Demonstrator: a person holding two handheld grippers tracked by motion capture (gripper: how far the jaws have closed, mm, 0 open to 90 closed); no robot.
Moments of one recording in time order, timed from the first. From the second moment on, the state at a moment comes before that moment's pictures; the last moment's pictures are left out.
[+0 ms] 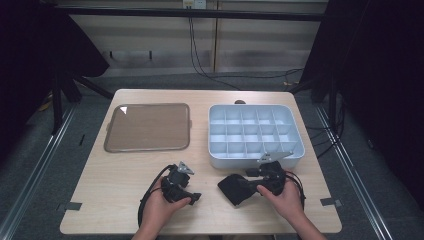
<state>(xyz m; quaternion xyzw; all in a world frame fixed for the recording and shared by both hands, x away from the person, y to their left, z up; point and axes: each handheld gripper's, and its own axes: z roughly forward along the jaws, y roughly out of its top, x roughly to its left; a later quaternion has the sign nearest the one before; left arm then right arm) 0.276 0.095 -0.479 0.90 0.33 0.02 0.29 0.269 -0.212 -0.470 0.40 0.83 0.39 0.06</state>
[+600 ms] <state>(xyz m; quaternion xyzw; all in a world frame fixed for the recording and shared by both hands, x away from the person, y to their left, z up) 0.275 0.097 -0.479 0.90 0.33 0.02 0.29 0.275 -0.207 -0.498 0.42 0.82 0.38 0.01</state>
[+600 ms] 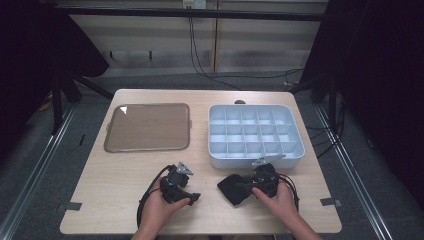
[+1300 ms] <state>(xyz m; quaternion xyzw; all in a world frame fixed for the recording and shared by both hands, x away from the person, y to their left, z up) 0.279 0.105 -0.484 0.89 0.32 0.06 0.30 0.268 -0.212 -0.465 0.42 0.83 0.37 0.02</state>
